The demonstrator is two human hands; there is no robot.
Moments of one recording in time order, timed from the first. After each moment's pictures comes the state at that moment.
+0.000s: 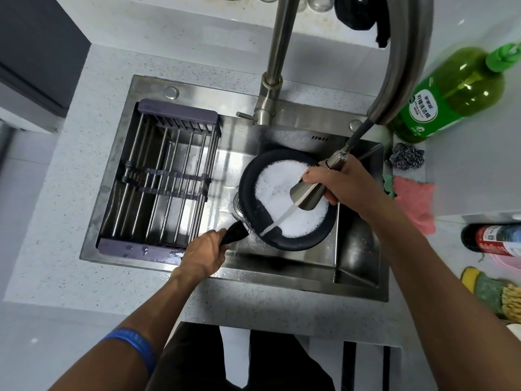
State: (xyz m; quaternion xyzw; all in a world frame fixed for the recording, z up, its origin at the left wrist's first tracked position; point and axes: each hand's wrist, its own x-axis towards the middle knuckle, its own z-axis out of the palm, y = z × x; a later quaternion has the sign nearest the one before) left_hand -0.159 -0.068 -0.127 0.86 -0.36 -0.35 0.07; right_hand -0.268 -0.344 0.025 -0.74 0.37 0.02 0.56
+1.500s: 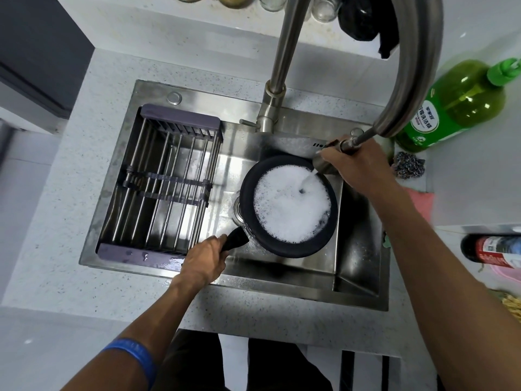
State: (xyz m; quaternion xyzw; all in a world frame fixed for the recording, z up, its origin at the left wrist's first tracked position) left_hand -0.160 -0.071 -0.118 0.86 -0.36 -0.35 0.07; right_hand -0.244 -0.376 0.031 -0.80 0.46 -0.03 0.39
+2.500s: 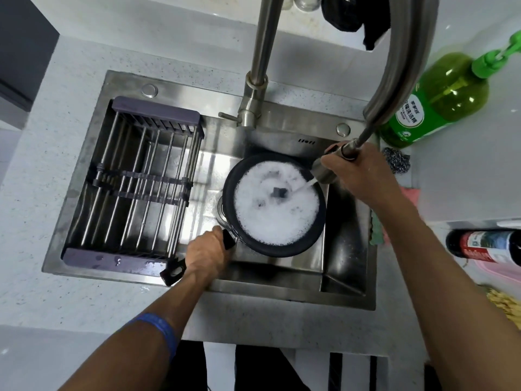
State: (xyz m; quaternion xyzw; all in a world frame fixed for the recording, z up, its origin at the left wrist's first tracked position) left_hand -0.184 -0.128 -0.128 0.90 -0.29 -0.33 -0.06; right_hand -0.280 -0.397 0.013 -0.82 0.44 -0.02 0.37
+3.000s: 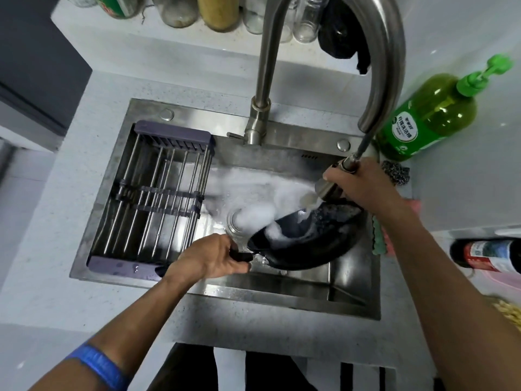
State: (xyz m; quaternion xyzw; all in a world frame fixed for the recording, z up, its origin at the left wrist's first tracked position) left_hand -0.160 -0.134 -0.048 0.79 -0.22 -0.54 0.19; right_hand -0.286 -0.400 0.028 -0.81 0.45 0.02 0.38
